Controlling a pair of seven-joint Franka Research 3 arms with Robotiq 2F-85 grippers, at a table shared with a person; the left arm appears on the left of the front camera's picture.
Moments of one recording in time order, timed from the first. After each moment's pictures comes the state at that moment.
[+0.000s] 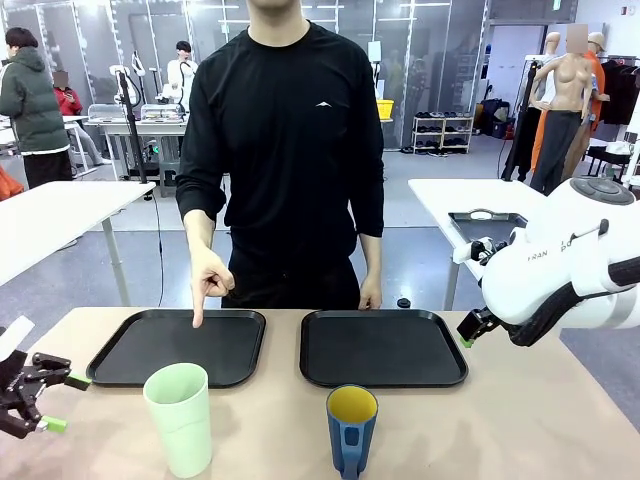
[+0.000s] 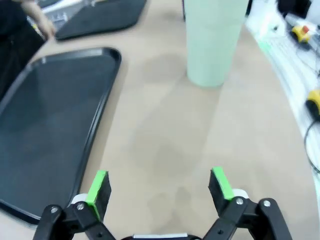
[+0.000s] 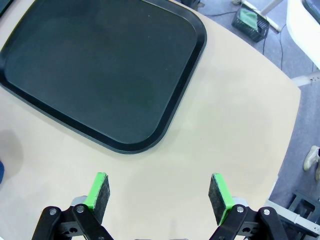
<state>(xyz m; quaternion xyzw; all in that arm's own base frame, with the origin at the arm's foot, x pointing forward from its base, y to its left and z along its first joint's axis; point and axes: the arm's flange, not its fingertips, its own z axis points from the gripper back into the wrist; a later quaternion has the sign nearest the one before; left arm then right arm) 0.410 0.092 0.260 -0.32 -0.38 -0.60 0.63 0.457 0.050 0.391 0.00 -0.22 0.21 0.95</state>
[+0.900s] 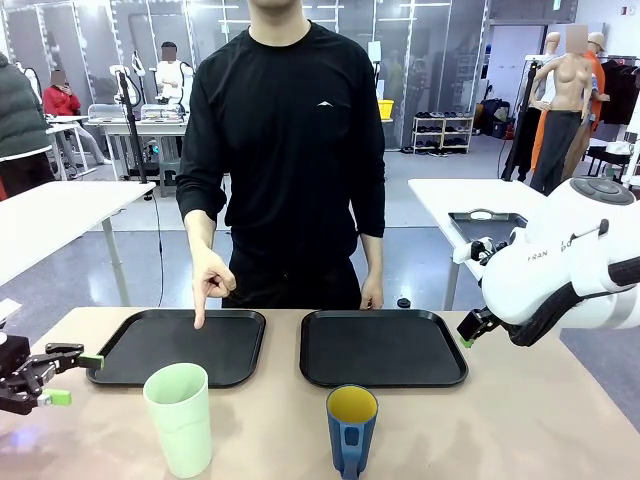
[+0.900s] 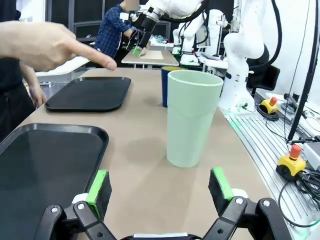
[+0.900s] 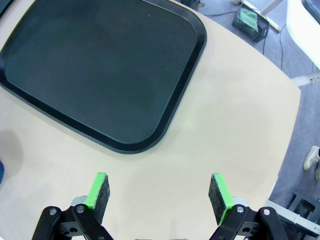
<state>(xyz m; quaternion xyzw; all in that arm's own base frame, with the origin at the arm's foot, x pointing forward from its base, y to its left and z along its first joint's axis) 0.422 0.082 0.258 -0.48 -0.45 -0.52 0.54 0.457 0.050 0.391 0.00 -0.22 0.21 0.95</state>
